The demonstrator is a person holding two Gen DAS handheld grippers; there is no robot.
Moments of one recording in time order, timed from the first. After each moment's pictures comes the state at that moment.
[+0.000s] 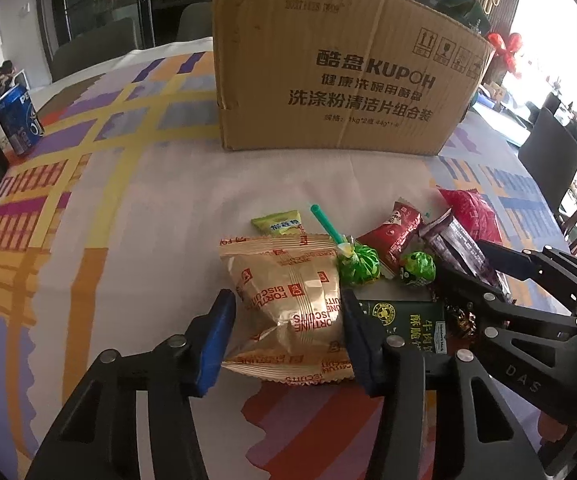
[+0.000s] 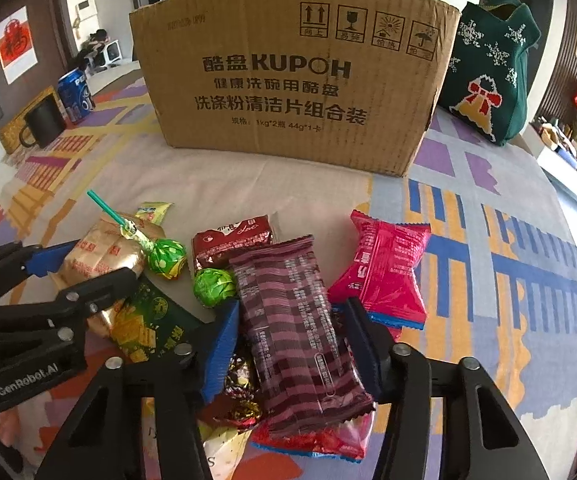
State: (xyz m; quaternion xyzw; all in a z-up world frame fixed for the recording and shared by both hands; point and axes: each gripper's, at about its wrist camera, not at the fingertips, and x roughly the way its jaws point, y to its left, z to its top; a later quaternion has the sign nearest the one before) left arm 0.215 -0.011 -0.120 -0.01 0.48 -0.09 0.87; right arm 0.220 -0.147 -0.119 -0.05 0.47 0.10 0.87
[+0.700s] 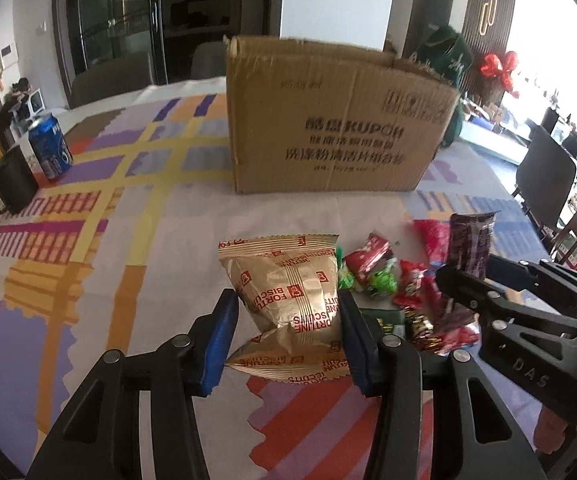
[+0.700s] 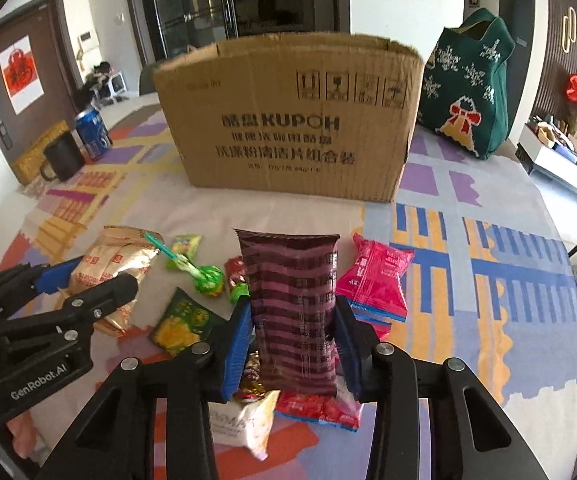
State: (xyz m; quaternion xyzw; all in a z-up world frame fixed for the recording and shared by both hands) left arm 0.177 -0.014 -0.067 0.00 0.42 -0.07 0.90; right arm 0.191 -0.157 -0.076 -0.01 0.43 0.11 0.89
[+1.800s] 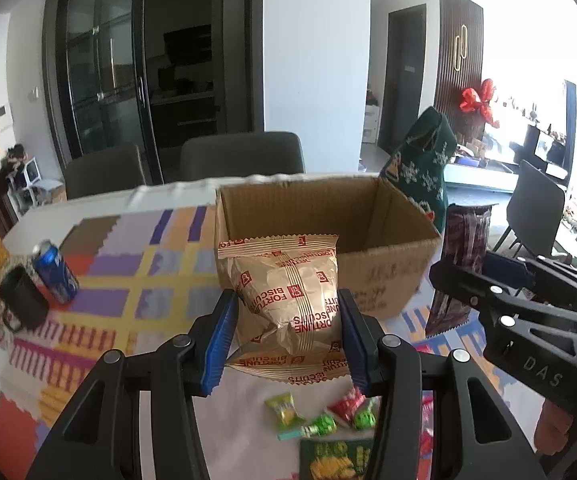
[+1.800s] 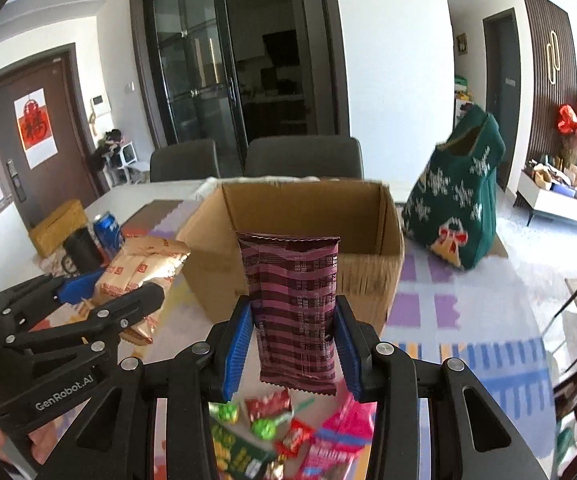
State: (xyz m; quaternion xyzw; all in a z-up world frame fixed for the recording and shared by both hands) left arm 0.250 -0.024 0.040 0.03 0.32 -0.09 0.94; right arm 0.236 -0.165 0.032 0.02 0.32 0.12 0.94
